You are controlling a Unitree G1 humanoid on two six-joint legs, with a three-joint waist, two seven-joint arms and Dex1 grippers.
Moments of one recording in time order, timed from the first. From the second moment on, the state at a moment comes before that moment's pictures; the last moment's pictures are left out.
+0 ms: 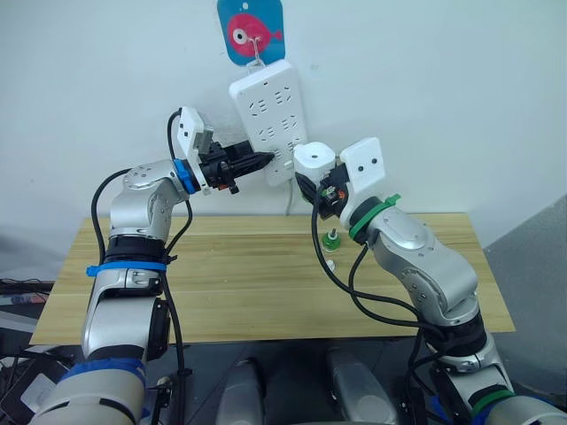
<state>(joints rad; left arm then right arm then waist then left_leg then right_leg) -0.90 0.50 0.09 0.55 -0.40 0.28 -1.11 -0.58 -0.19 0.24 -0.46 0.29 0.79 0.06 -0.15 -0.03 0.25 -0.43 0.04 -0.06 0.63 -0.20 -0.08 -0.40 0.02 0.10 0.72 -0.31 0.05</state>
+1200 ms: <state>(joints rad) -0.88 0.52 0.11 0.52 -0.40 0.30 -1.11 -0.58 -0.12 0.27 -0.42 0.10 0.70 0.20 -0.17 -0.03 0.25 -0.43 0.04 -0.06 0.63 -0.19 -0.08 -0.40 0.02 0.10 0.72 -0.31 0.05</state>
